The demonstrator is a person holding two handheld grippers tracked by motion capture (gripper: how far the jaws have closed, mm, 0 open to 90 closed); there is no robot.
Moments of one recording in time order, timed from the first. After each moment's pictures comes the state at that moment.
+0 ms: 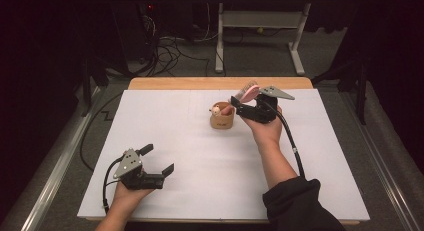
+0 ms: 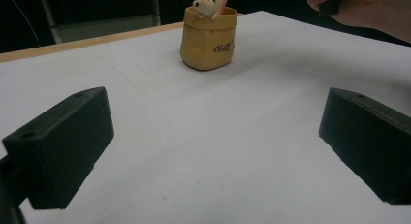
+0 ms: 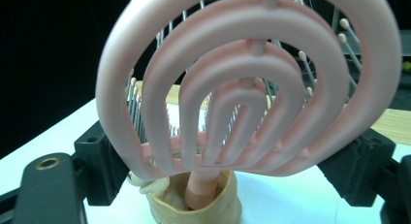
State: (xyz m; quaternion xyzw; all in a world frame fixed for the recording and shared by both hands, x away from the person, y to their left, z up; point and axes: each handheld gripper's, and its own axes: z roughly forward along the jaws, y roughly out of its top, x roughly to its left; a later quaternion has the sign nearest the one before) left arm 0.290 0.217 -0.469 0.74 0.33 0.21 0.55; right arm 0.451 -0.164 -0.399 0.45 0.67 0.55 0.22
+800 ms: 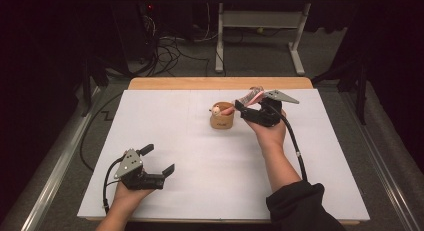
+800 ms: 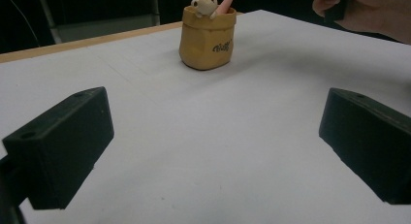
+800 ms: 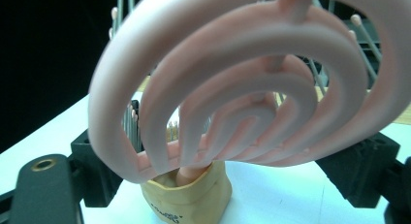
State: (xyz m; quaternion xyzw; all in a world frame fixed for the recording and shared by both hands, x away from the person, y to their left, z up) left arm 0.290 0.215 -0.469 0.74 0.33 0.21 0.55; right arm 0.447 -0.177 -0.408 0.46 0.67 0.55 0.21
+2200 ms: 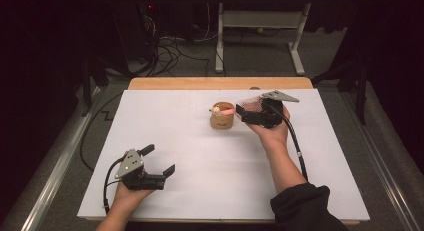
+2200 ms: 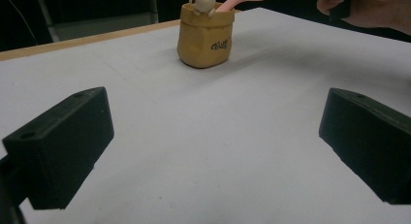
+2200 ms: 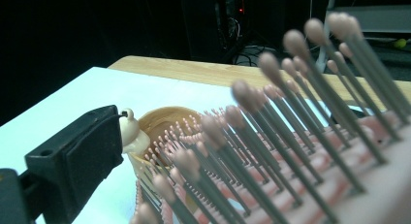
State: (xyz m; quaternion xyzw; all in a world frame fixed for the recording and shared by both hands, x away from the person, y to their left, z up) left arm 0.290 0.214 -0.469 0.74 0.33 0.20 0.55; right arm 0.446 -0.181 -0.407 0.46 0.69 0.52 0.21
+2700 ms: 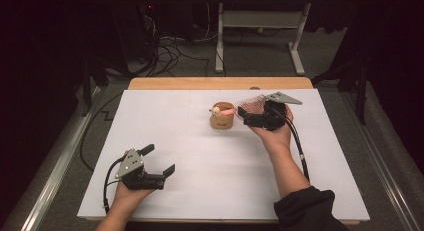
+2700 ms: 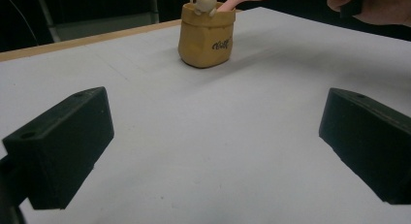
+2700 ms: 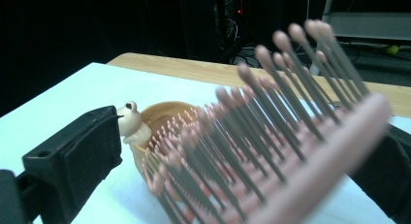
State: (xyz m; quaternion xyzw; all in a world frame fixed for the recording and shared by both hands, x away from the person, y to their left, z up) left arm 0.290 0.214 -0.470 0.74 0.33 0.21 0.55; right arm 0.434 -0.187 -0.403 0.45 0.70 0.51 0.22
